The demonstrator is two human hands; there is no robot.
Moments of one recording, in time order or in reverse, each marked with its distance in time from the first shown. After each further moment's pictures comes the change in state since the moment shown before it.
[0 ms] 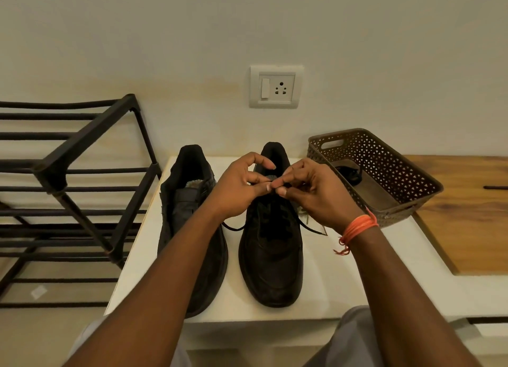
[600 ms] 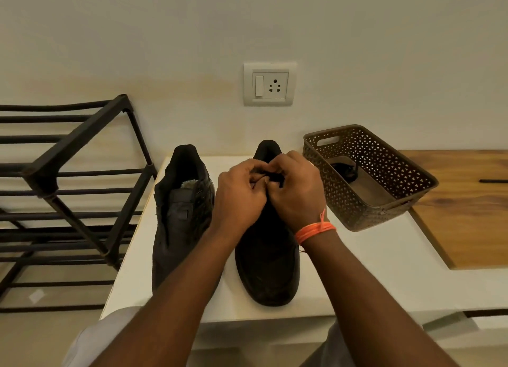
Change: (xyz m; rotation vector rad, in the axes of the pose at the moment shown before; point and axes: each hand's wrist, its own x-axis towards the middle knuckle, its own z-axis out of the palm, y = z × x) left_hand -0.007 0.000 0.032 0.302 0.427 0.112; right_hand 0.012 0.001 0.043 -0.304 0.455 -0.122
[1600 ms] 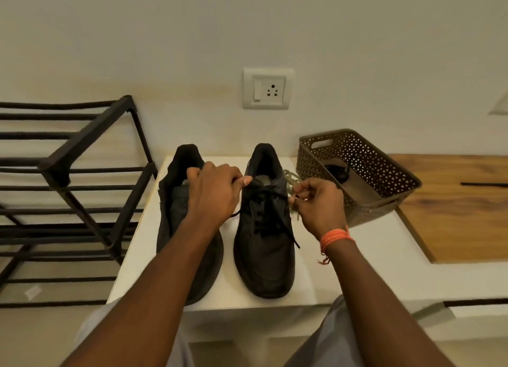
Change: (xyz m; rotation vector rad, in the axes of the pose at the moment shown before) left_hand 0.003 -0.016 -0.032 0.681 -0.091 0.022; right_hand -0.026 0.024 -0.031 0.137 -0.141 0.602
